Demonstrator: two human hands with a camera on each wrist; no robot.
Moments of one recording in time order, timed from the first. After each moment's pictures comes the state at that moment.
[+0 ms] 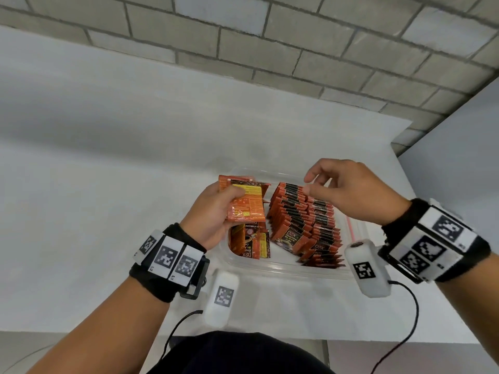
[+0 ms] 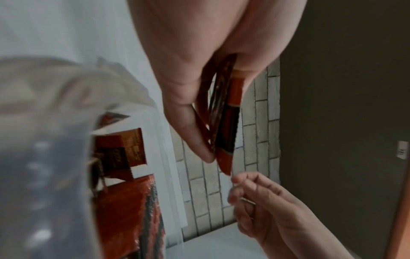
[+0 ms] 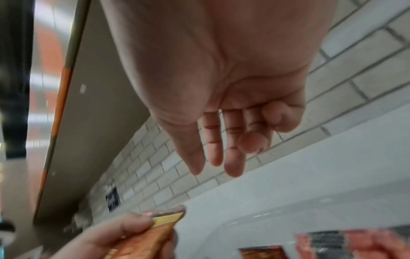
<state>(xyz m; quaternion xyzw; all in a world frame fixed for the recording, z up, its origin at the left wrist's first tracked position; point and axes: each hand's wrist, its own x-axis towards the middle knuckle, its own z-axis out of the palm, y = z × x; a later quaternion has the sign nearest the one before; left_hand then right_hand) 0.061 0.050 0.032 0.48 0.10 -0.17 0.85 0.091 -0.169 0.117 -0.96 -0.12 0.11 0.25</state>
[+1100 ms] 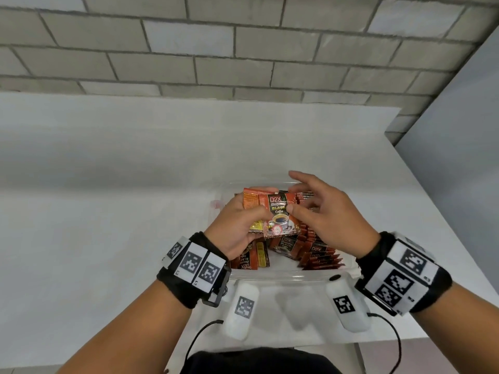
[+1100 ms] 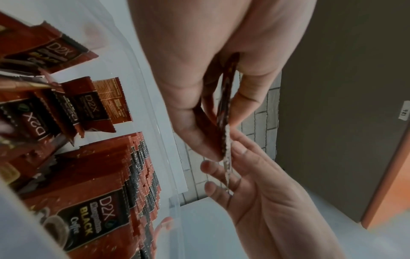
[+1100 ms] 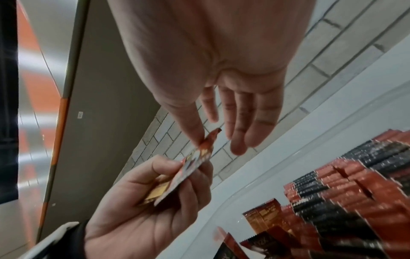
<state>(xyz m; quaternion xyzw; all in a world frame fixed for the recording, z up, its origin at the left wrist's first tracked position) 0.064 0.001 0.053 0.54 0.02 -0.24 0.81 0.055 -0.175 0.079 -0.89 -0.08 0.03 0.44</state>
